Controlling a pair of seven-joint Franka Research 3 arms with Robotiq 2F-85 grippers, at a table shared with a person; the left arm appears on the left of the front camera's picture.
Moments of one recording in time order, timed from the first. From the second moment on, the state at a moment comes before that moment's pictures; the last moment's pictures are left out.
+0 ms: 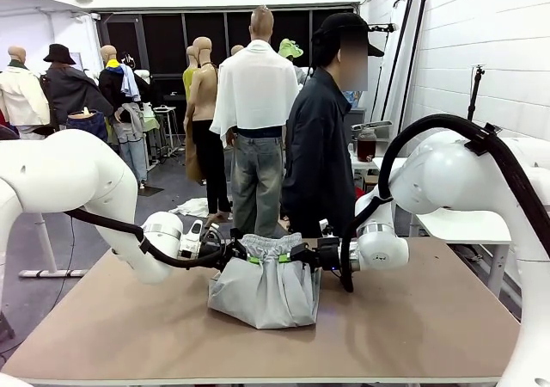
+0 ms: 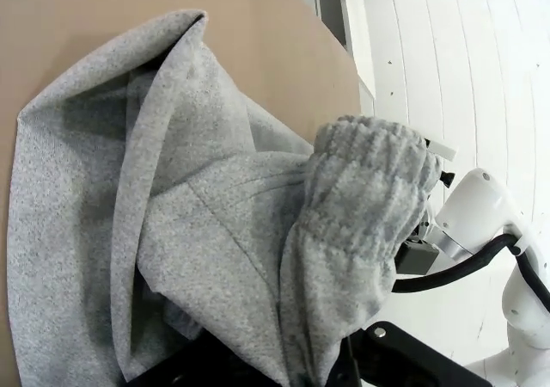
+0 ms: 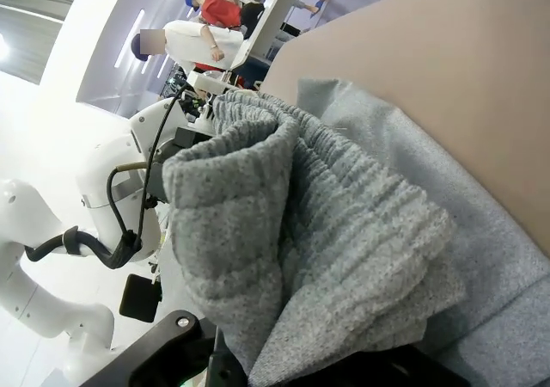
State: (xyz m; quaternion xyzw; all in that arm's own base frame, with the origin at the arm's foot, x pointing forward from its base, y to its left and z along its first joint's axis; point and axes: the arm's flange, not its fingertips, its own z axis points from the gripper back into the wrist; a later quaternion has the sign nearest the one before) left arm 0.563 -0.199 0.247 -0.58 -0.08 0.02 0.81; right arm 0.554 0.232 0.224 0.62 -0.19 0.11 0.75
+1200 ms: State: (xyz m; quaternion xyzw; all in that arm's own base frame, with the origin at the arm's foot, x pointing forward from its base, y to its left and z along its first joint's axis) left arm 0.546 -0.166 0.248 -0.58 -0.09 0.07 0.81; right arm 0.562 0.170 0.233 0.57 -0.20 0.02 0.79
